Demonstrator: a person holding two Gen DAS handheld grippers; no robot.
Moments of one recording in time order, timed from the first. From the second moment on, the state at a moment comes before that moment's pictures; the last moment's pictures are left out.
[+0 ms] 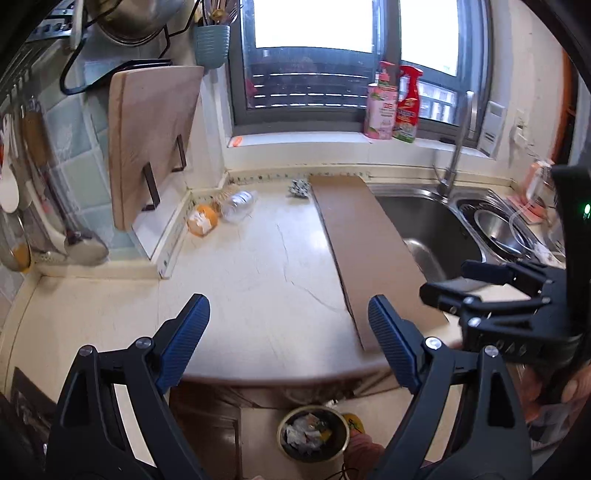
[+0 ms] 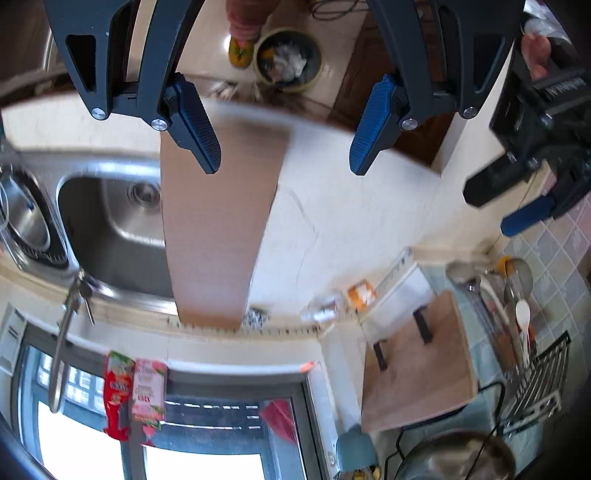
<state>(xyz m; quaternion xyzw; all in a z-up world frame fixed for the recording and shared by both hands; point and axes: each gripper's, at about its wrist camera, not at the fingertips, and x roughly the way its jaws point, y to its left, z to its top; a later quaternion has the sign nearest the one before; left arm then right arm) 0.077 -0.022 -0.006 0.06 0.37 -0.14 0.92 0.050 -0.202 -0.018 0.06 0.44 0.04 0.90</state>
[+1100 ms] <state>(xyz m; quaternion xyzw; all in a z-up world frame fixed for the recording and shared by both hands) 0.548 -0.075 -0.186 0.13 0.56 -0.04 0.82 0.629 -0.312 -0.195 0.17 0.58 0.10 0.79</state>
